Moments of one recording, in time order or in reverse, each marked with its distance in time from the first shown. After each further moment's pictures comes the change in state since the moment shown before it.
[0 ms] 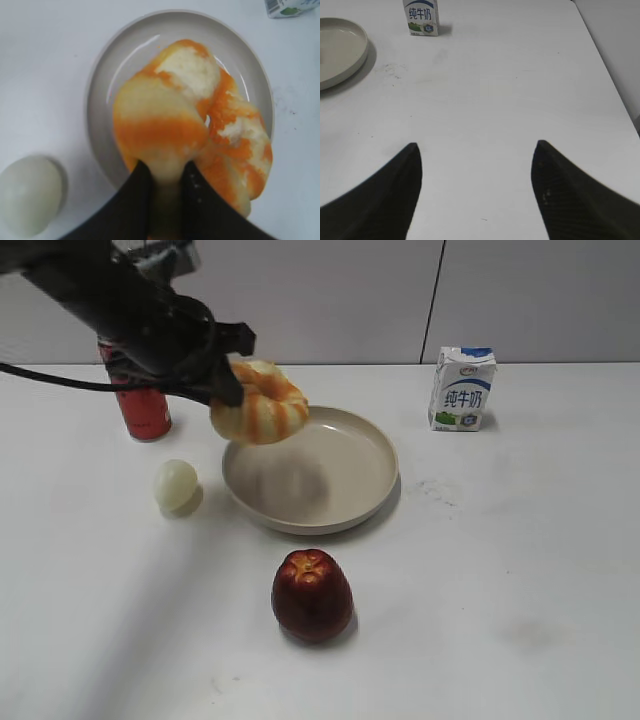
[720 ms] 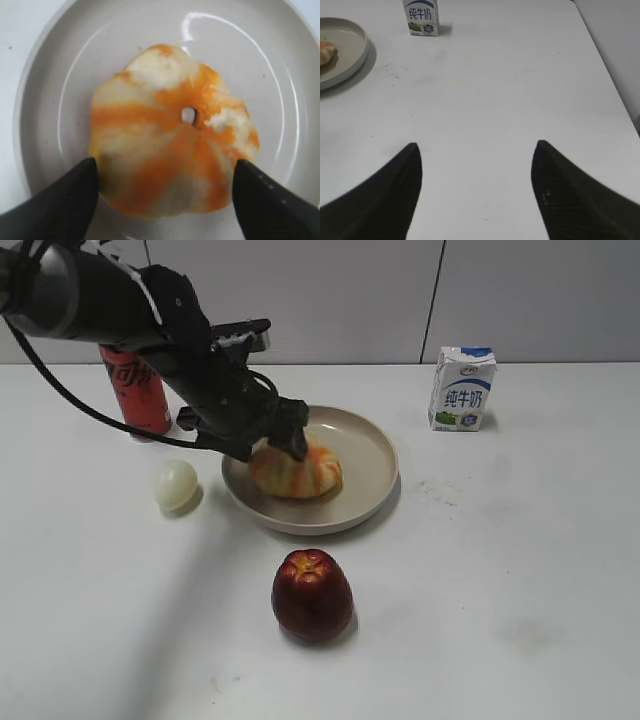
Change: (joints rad) left arm -0.078 0.245 -0.097 0.042 -0.072 -0.001; right arm 0.000 0.000 0.000 0.000 0.000 0.000
